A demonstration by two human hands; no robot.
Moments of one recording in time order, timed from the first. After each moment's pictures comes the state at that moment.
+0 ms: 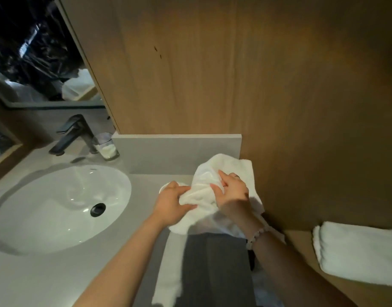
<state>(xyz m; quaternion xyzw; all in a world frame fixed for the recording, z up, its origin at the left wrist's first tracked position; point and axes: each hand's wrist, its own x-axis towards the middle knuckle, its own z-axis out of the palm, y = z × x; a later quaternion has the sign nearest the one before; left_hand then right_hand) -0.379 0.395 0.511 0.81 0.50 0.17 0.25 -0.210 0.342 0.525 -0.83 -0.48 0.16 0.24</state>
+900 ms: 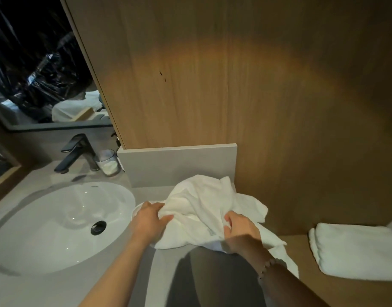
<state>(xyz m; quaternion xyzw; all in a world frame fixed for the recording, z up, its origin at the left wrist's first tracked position) -0.443 0.392 0.508 0.77 0.61 0.09 0.17 -0.233 0.280 0.511 -0.82 -0.52 0.21 0.10</state>
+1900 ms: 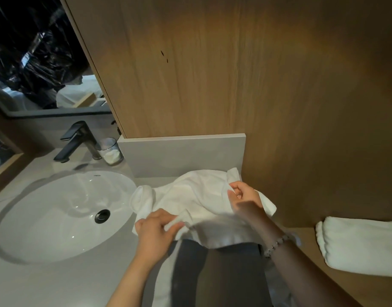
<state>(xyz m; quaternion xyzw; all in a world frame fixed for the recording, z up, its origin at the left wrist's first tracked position) -0.443 0.336 0.505 0.77 0.52 0.27 0.24 -0.210 0.323 0.511 -0.73 -0.46 0.28 0.42</state>
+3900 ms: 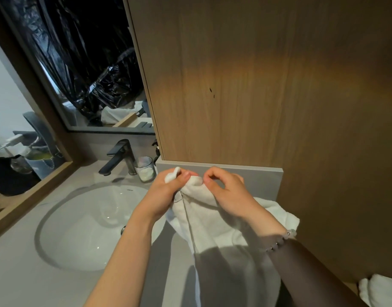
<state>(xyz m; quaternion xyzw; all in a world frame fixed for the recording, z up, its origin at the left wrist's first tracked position) -0.448 0.399 0.650 0.61 0.36 0.44 0.56 -0.287 0.381 0.629 -0.54 -0.69 0.24 0.41</state>
